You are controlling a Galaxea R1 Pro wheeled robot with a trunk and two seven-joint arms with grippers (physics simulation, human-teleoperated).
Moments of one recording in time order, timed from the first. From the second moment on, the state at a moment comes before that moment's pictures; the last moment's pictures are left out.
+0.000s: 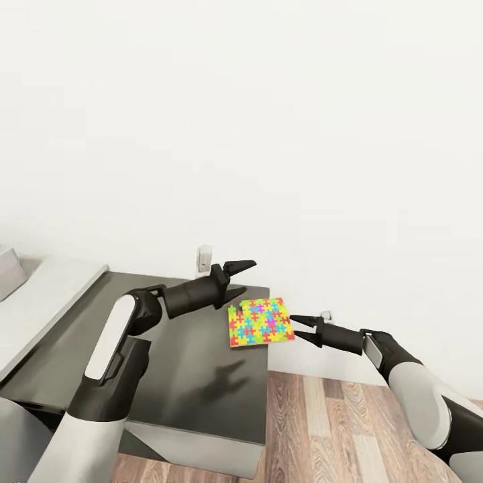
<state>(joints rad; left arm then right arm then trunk) -0.66 -0.07 -0.18 -1.61 1.75 0.90 0.50 -0.95 -0.15 -0.51 -0.24 0.17 0.71 1.30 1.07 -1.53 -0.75</state>
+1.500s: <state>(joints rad) -0.61 -0.06 -0.18 -1.61 1.74 0.89 0.50 -0.91 -0.15 -0.50 -0.39 0.18 0.71 1.43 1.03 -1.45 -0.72</state>
